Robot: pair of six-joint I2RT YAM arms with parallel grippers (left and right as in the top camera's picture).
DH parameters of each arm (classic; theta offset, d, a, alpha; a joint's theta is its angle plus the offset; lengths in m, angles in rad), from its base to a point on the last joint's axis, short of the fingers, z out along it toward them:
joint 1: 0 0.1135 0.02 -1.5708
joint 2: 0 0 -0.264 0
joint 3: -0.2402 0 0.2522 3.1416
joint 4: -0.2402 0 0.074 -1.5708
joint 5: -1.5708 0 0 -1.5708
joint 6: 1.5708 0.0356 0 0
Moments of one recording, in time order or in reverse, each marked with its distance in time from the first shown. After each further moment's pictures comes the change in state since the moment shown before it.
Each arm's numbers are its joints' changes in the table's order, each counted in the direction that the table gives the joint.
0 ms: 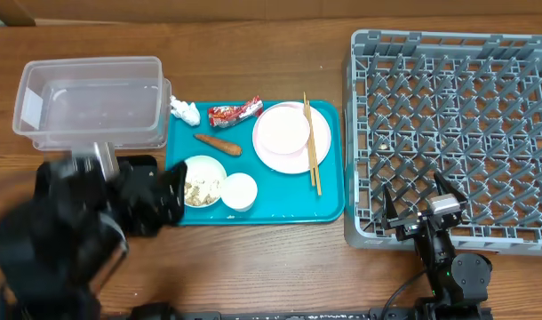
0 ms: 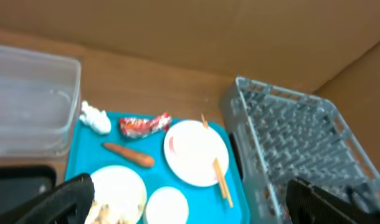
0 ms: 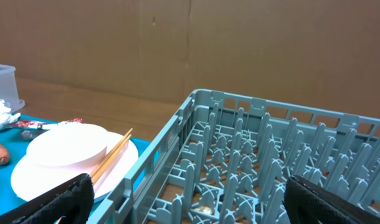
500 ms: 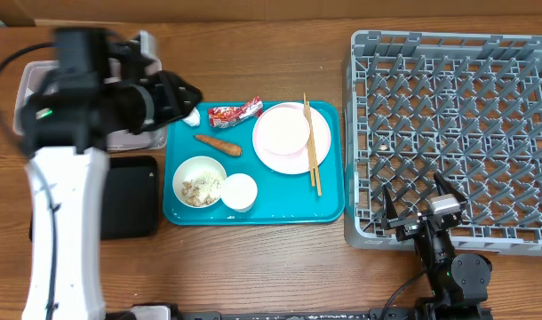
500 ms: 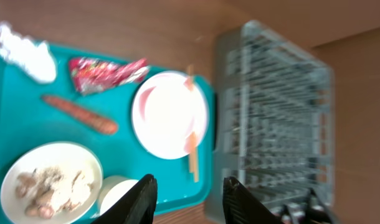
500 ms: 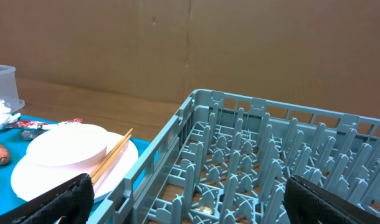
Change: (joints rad) left arm -0.151 0.680 -0.372 -0.151 -0.027 -0.151; right arm 0.000 0.000 0.000 0.000 0.000 0.000
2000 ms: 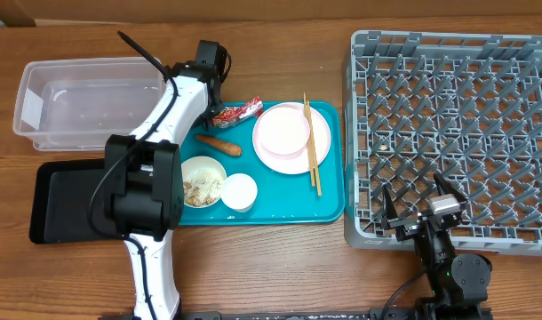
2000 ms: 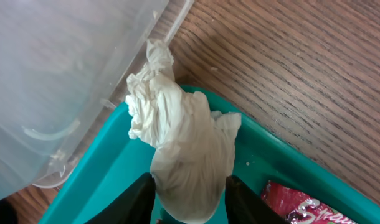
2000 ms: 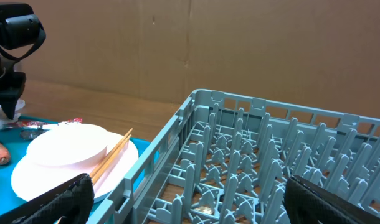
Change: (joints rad) left arm -0.169 0.712 -0.002 0.308 0.872 -0.365; right arm 0.000 0.000 0.000 0.000 0.000 0.000
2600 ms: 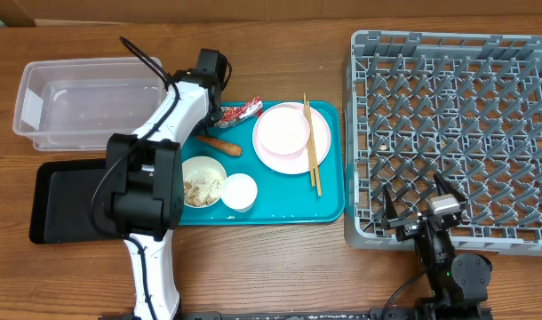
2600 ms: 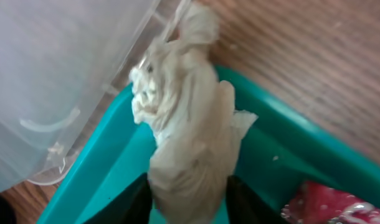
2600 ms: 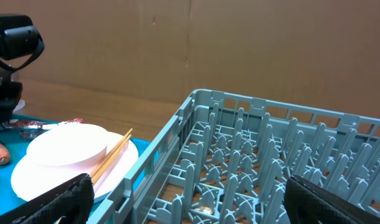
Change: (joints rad) left arm 0.000 0.001 0.066 0.030 0.008 0.007; right arm 0.000 0.000 0.000 0.000 0.000 0.000
